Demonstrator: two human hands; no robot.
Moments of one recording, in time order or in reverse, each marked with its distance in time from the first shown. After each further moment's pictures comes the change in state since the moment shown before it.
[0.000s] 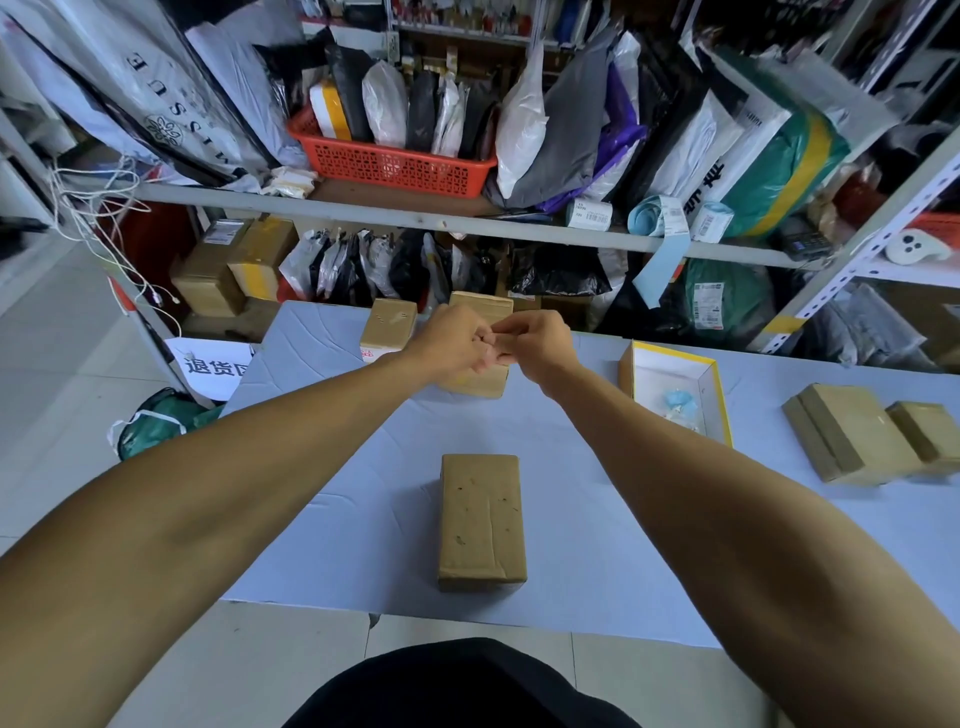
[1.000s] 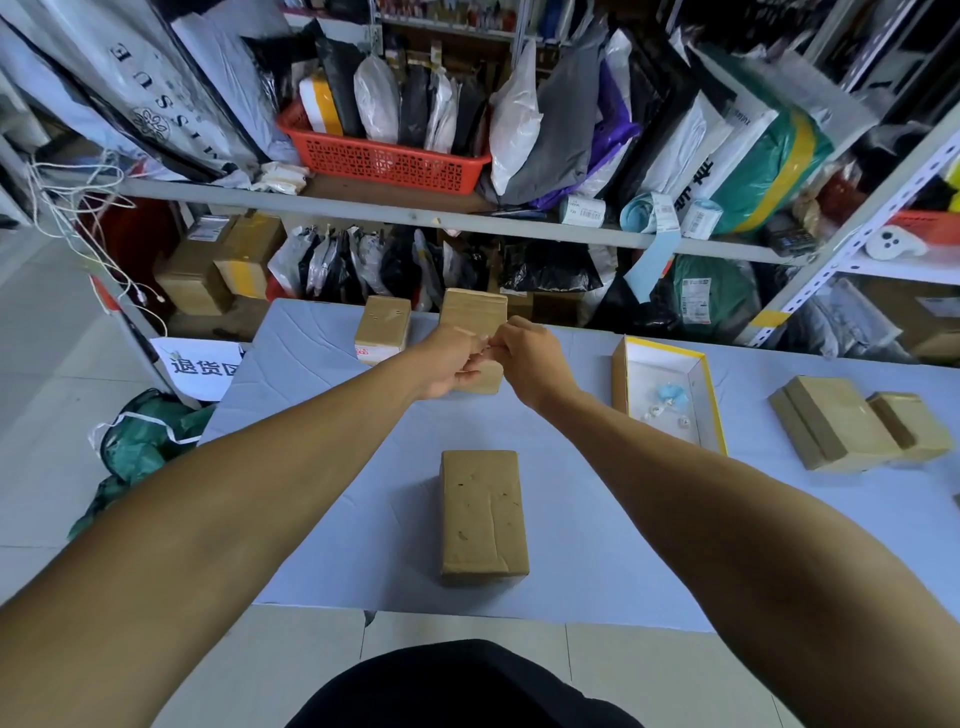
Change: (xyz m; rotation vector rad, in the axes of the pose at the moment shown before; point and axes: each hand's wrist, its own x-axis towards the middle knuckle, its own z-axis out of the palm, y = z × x) left_hand 0.000 -0.013 0.018 -0.862 -0.145 -0.437; right_hand -0.018 0.009 0.013 -0.639 0.002 -0.355
